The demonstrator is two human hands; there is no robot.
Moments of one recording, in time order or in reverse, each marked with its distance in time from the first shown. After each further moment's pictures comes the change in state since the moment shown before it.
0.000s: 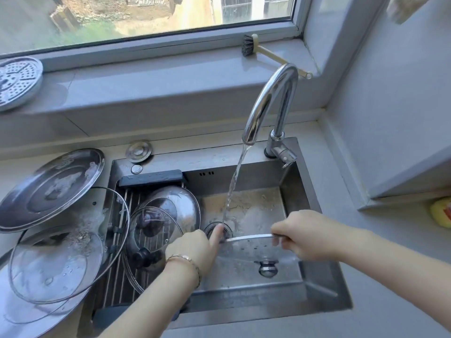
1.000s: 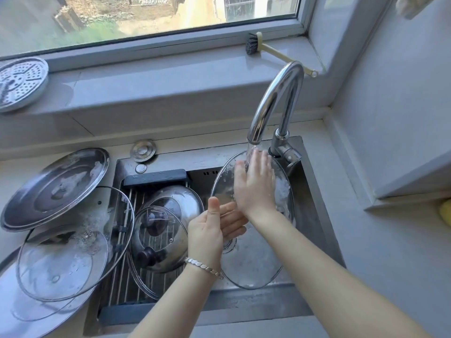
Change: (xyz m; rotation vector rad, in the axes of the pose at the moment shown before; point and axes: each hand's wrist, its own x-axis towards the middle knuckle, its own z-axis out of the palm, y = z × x) left_hand -0.012 0.037 -0.007 -1.641 0.160 0.134; right_hand 0.112 -0.044 -0.001 0.705 0.670 0.563
